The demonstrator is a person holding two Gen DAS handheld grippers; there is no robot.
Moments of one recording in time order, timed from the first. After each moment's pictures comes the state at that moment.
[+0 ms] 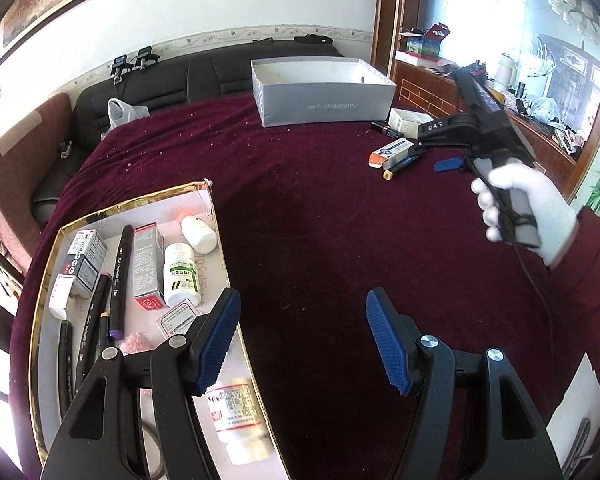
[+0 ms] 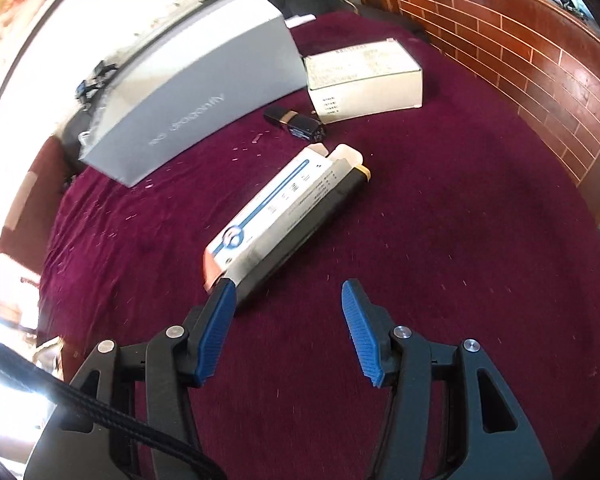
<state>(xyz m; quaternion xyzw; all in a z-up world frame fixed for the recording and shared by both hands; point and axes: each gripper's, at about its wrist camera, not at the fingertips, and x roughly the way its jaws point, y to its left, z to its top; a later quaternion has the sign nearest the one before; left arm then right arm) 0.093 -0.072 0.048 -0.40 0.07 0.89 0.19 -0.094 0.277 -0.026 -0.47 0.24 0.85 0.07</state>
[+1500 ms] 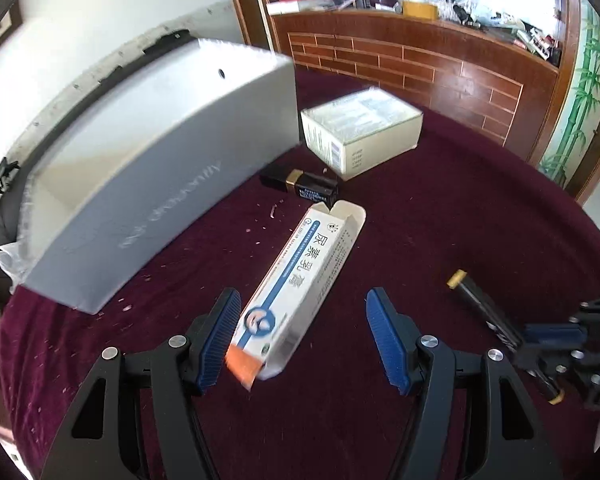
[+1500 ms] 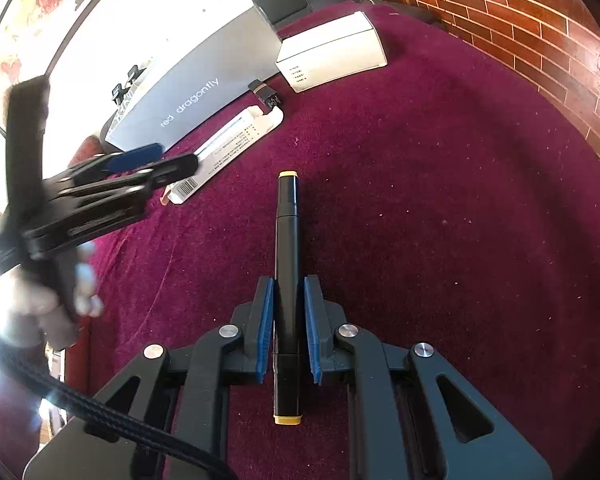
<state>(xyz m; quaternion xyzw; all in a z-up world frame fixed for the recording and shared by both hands) -0.156 0.173 0.003 -0.39 0.27 0.81 0.35 -0.022 0.320 -0.059 -0.44 0.28 0.85 -0.02</state>
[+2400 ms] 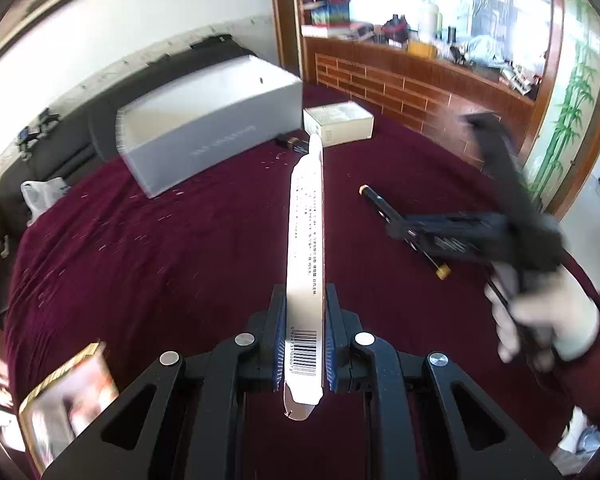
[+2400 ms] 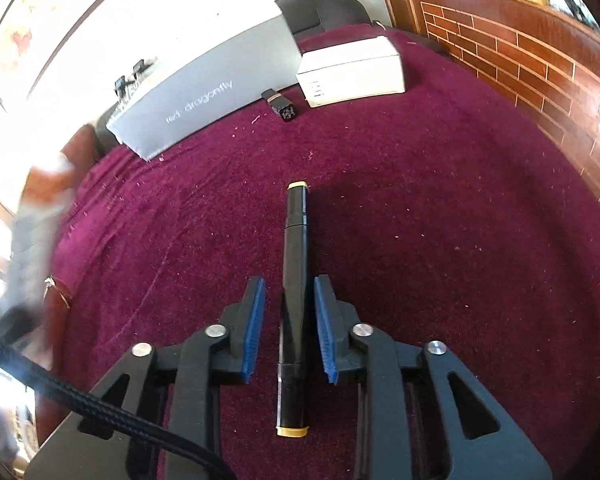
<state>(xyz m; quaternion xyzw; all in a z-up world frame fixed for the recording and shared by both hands) 0.005 0.048 0.068 -0.38 0.19 0.85 0.32 -0.027 0.289 -0.054 -0.43 0.20 0.88 0.00</state>
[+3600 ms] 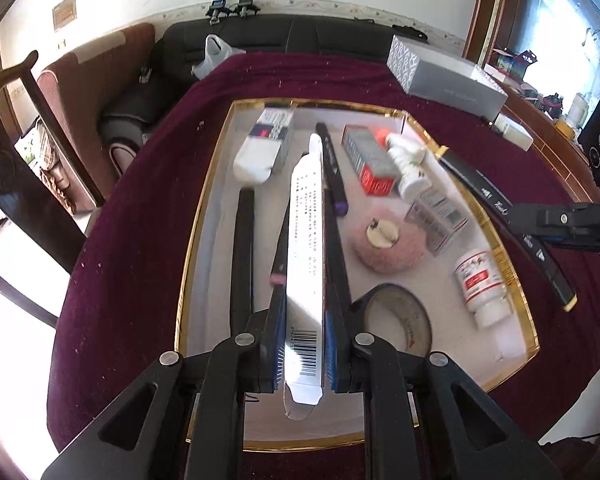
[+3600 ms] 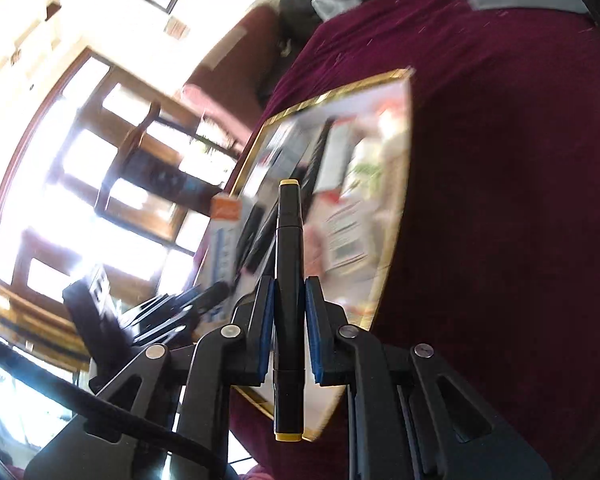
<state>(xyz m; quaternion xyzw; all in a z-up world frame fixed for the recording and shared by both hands) 0.112 -0.272 -0.005 -0.45 0.00 0.89 0.08 0.064 -0.009 -0.016 -0.50 0.21 0.76 -0.35</state>
